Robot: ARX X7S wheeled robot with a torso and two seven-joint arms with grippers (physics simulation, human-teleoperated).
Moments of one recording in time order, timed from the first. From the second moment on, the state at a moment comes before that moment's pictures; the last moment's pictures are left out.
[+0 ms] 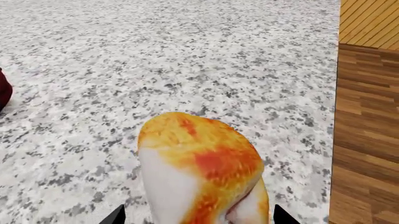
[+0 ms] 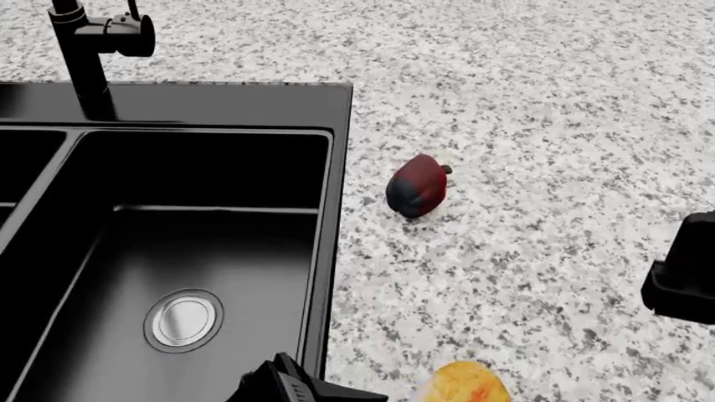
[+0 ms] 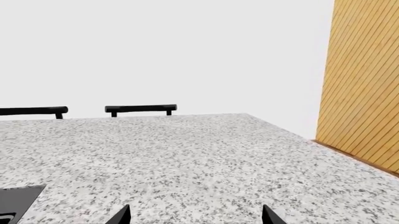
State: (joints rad) left arm -0.62 -0.26 0.60 0.61 -0.81 -1.15 0.01; right arm 0.52 0.80 0.49 -0.79 1.45 1.19 0.89
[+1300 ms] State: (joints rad) left arm -0.80 -0.28 0.09 0.62 -0.99 -1.30 -0.32; right arm 0.50 0.80 0.47 -0.79 1.42 1.15 0.87
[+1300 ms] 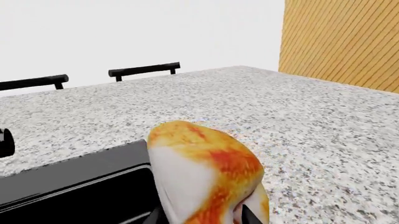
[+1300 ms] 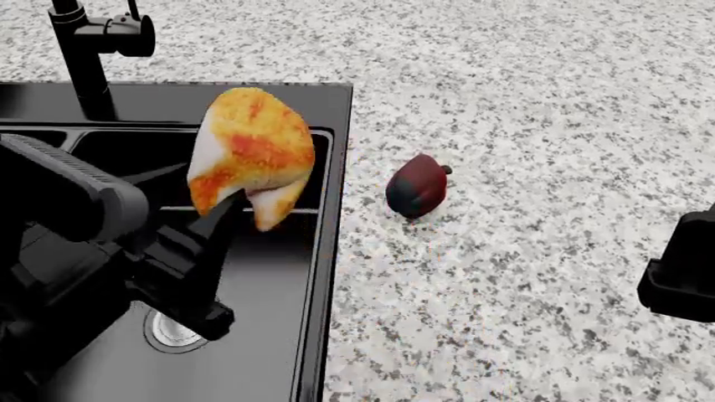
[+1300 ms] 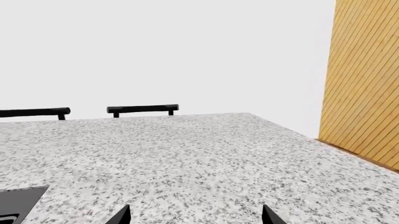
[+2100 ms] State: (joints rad) left arm -1.02 -0.27 0.45 -0.51 -0.54 -0.91 0.00; right arm 0.45 0.79 0.47 -0.78 1.38 1.12 0.84
